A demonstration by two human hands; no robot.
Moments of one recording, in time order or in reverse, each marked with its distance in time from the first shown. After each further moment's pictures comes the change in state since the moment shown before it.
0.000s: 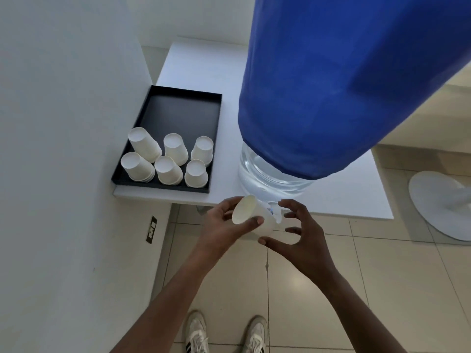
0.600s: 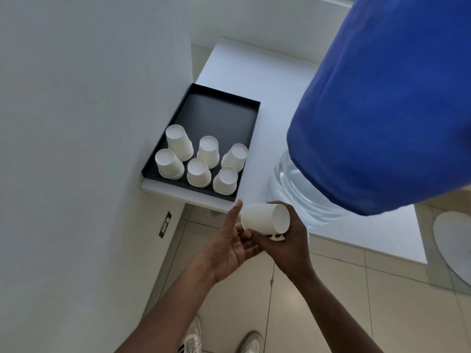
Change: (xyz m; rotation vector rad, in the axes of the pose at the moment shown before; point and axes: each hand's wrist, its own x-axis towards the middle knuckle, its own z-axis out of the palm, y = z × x) left_hand 0.021 -0.017 -0.048 -0.839 -0.132 -0.421; right_hand 0.055 -0.031 0.087 0.196 -0.007 -0.010
